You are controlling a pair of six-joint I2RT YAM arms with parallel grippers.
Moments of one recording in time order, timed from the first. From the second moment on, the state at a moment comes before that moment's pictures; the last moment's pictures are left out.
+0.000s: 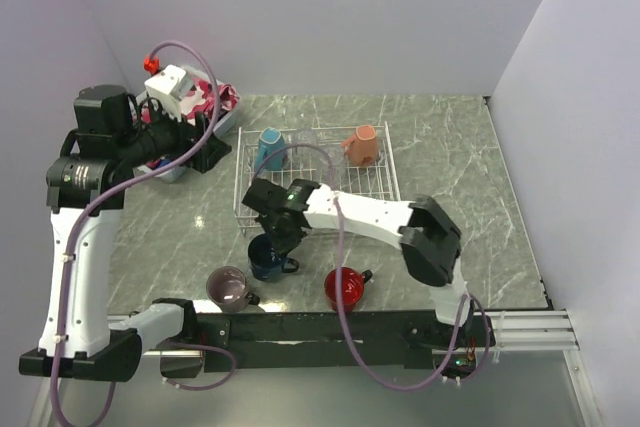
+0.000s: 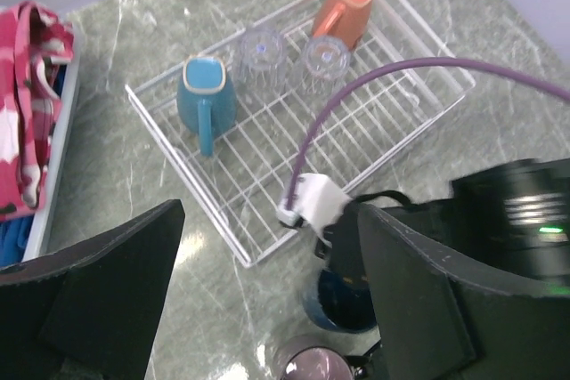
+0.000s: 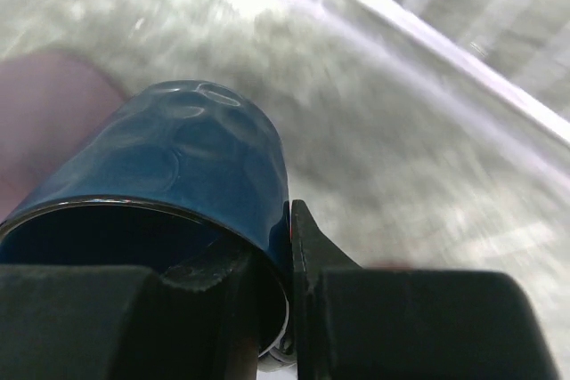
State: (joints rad) left arm -0.08 1.10 1.63 -0.97 0.54 0.08; right arm 1.11 2.01 1.65 -0.87 0.01 0.54
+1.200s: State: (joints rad) left arm -0.15 1.12 1.36 -0.32 1.35 -0.72; right arm 0.46 1.34 1.30 0.11 -0.75 1.33
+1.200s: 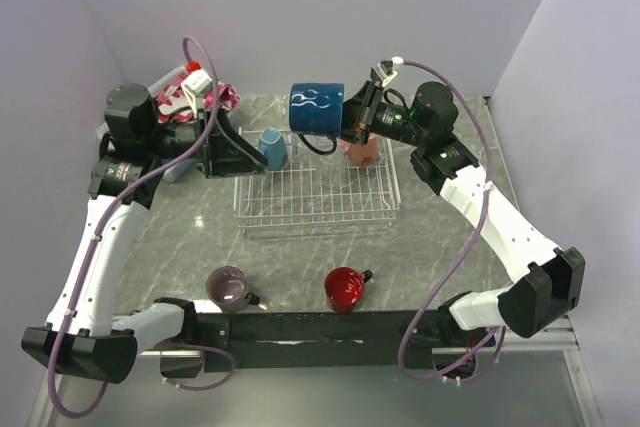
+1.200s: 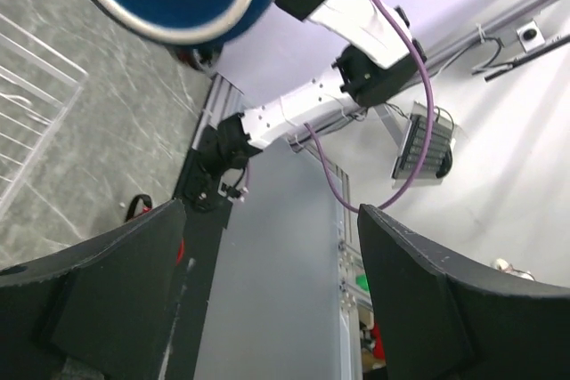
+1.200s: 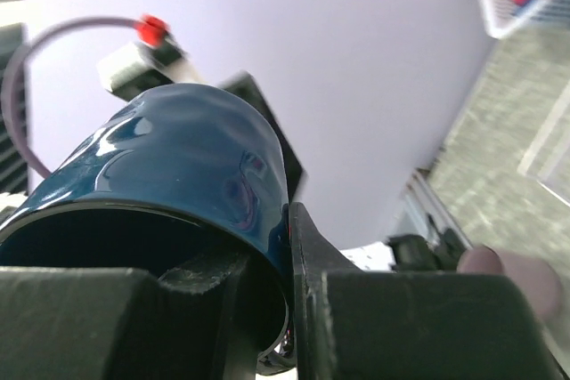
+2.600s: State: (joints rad) left arm -0.37 1.29 1.33 -0.03 0.90 -0.88; right arm 0.56 1.64 1.34 0.62 -0.64 1.65
